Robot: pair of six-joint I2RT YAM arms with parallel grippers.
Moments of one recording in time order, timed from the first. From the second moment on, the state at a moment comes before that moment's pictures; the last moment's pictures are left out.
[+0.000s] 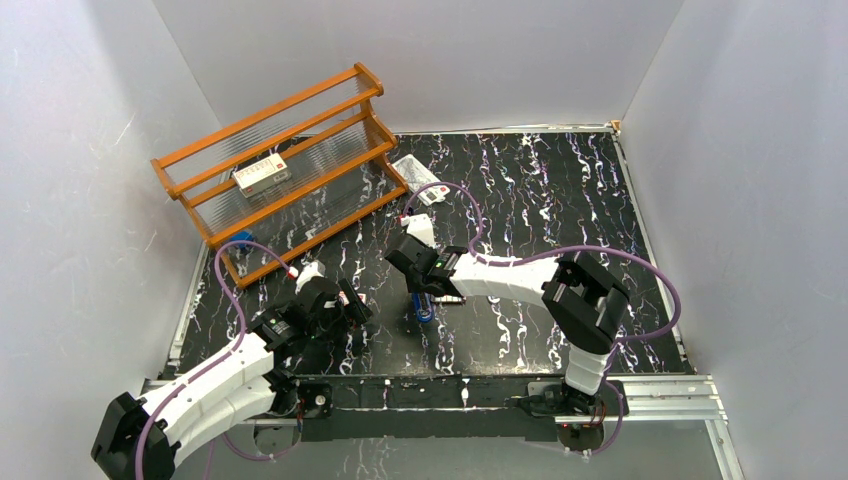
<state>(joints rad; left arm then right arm) -0.68 0.76 0.35 -0.48 -0.16 -1.03 1.08 1.79 1.18 -0.39 0.43 0.67</state>
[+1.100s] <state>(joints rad) -0.67 0.80 0.53 -0.37 -0.14 -0.82 0.92 1.54 1.14 -0.39 0.29 0.54</state>
